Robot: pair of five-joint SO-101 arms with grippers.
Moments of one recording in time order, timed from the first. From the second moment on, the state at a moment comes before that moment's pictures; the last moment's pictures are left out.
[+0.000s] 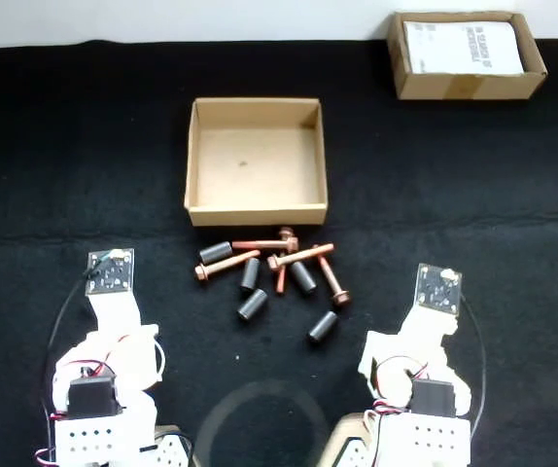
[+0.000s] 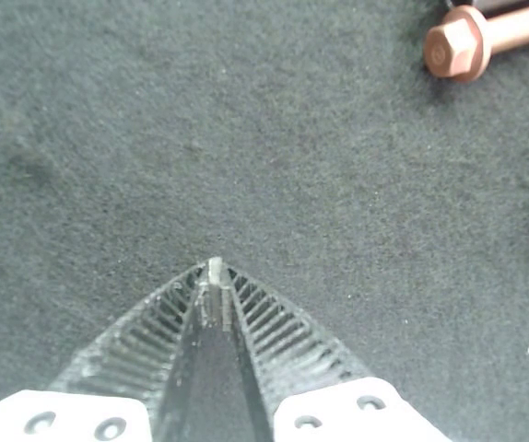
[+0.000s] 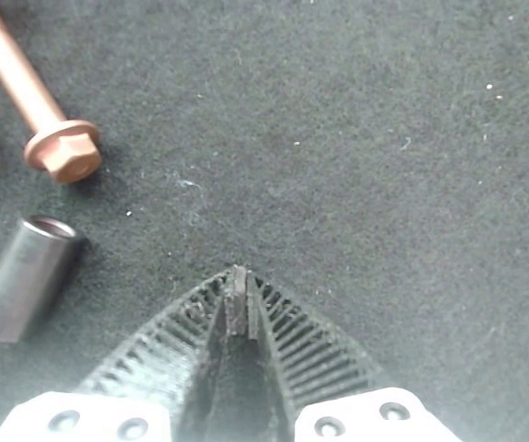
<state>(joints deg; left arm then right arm) -11.9 -103.3 96.3 75.4 4.0 -0.9 -92.5 96.0 66.6 -8.7</state>
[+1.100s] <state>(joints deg) -11.9 -103.3 96.3 75.4 4.0 -0.9 -92.5 96.0 66.6 -8.7</state>
